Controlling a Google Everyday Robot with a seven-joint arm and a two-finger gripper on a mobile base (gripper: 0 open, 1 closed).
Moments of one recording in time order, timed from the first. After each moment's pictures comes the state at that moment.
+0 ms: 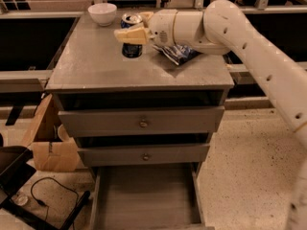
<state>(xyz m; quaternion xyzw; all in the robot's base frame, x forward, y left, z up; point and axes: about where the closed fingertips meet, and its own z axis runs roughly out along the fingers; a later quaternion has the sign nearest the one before) 0.709 0.068 0.971 -0.47 0.58 0.33 0.58</state>
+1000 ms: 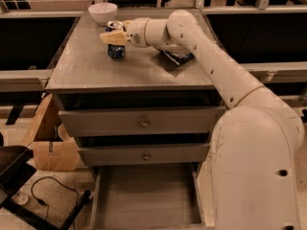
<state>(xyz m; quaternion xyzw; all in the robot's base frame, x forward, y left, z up) 0.822 0.123 0.910 -0.43 0.63 0.33 0.56</state>
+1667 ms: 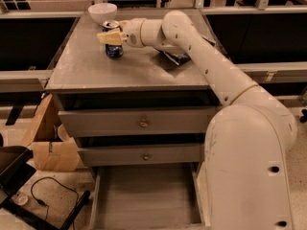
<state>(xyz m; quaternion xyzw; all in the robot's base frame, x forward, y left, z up) 0.830 0.138 0.903 -0.43 0.63 0.32 0.56</state>
